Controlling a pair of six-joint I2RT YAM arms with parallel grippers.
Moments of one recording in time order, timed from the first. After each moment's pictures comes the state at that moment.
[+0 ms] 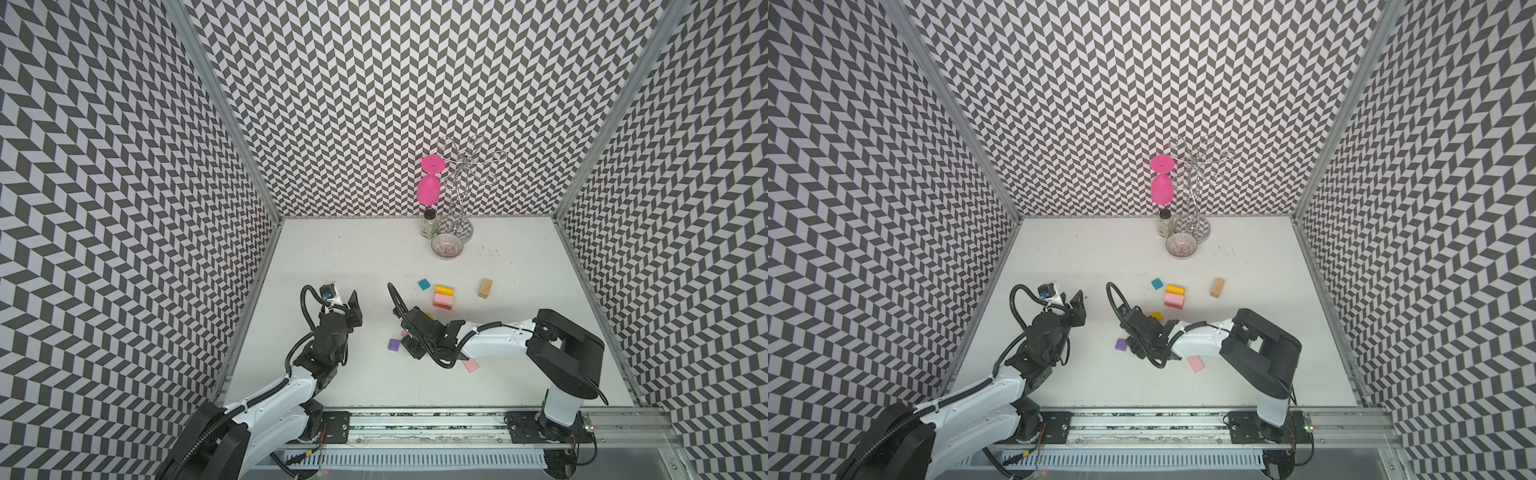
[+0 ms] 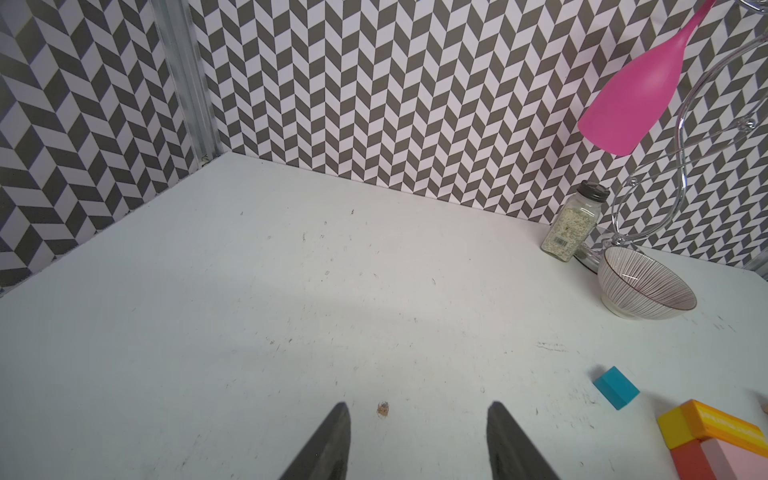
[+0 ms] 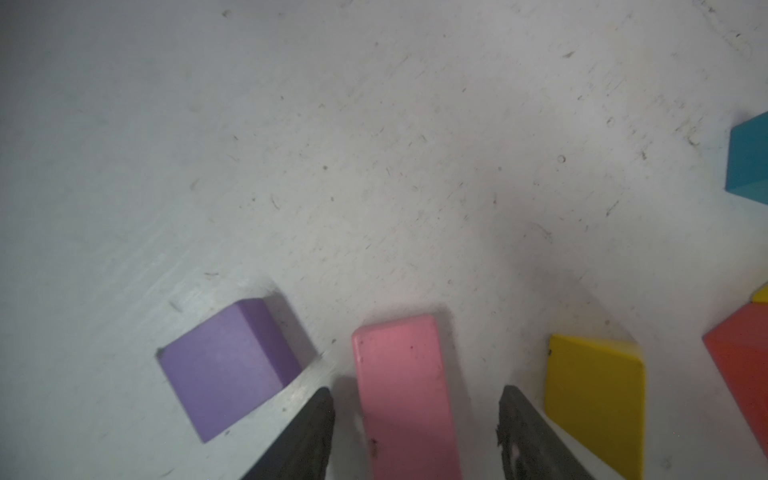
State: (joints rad) left arm -0.52 0.96 0.19 0.55 -0.47 -0.33; right arm 1.06 1.80 0.94 -0.14 0.25 0.20
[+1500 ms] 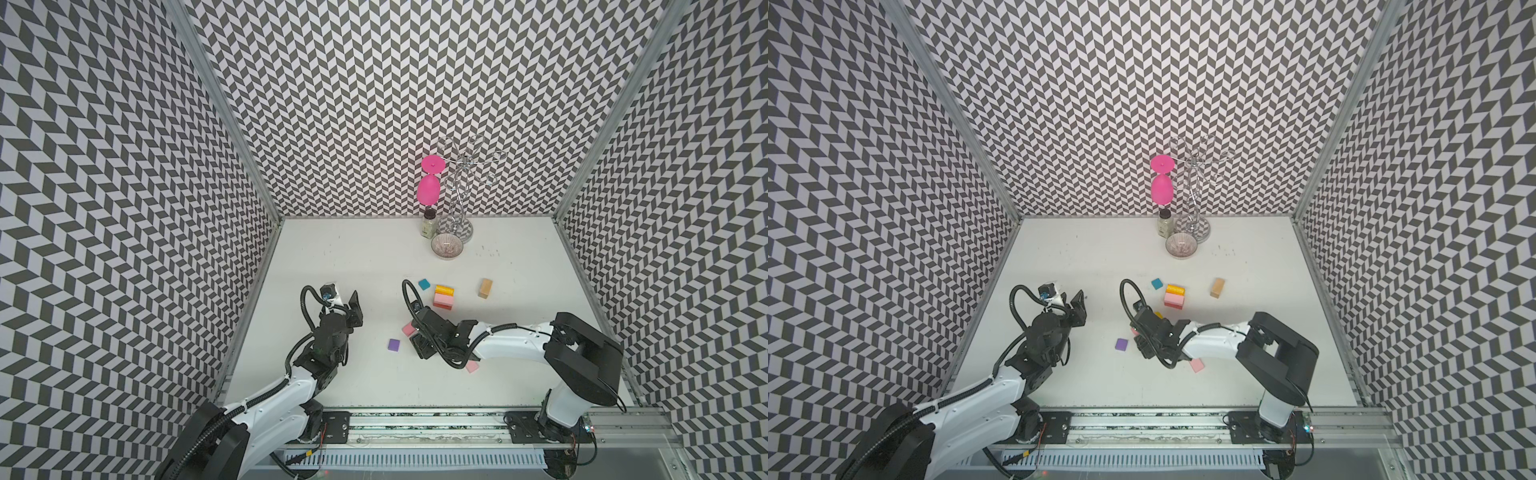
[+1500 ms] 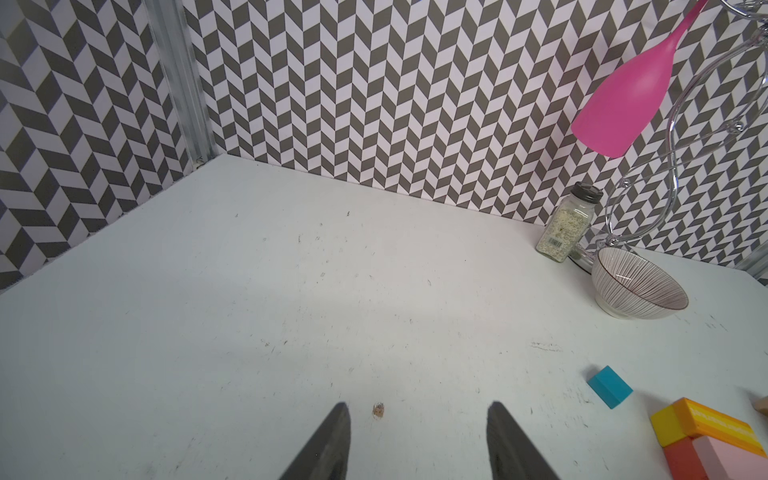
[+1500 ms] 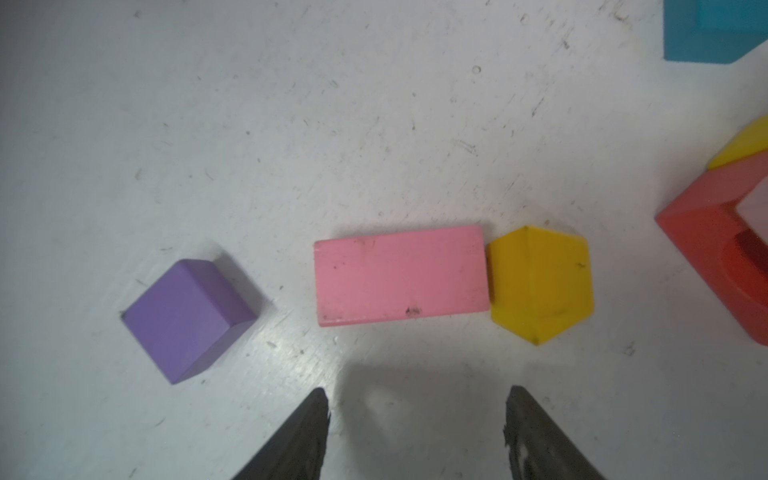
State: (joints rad) left arm -0.52 0.96 0.19 0.55 -0.47 -0.33; right arm 1.02 1.71 0.88 -0.19 0.21 0.39
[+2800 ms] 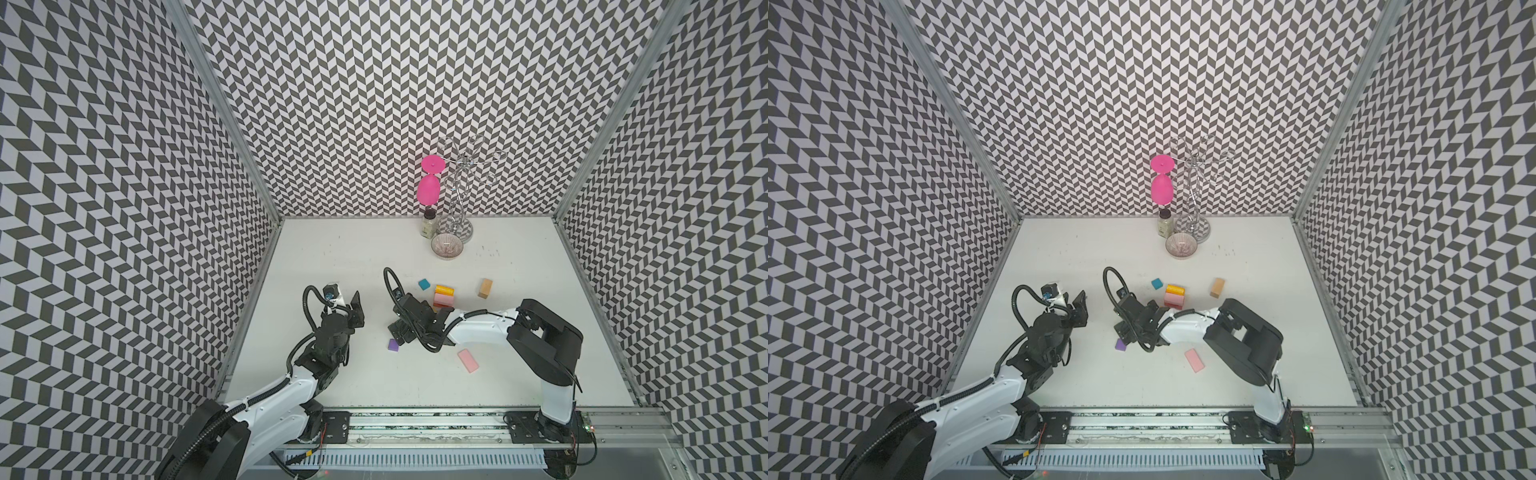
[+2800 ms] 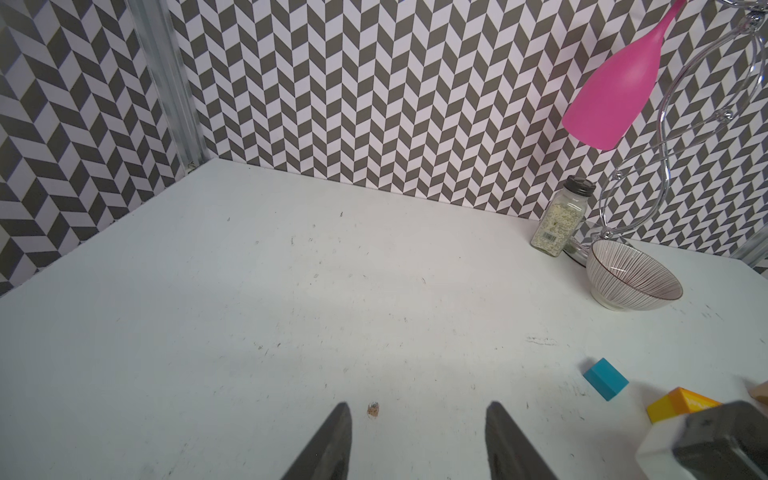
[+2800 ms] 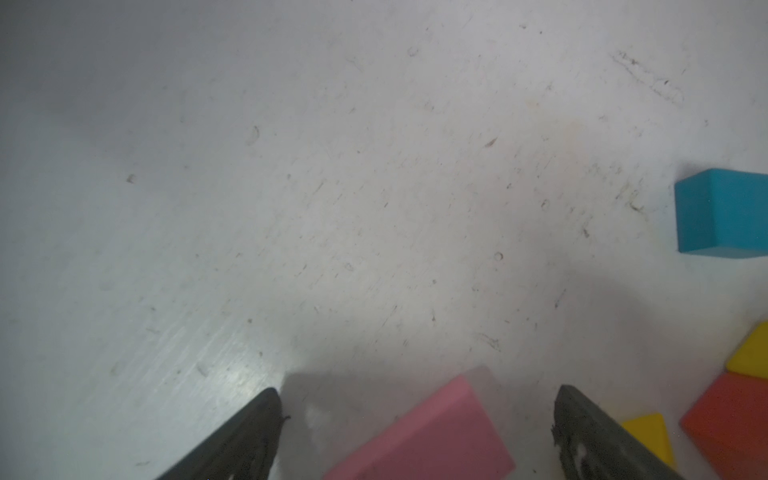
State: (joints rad) left arm -0.54 0.97 0.19 0.57 -0.47 -0.31; right arm 0.98 1.93 1.11 -0.14 0.25 0.27
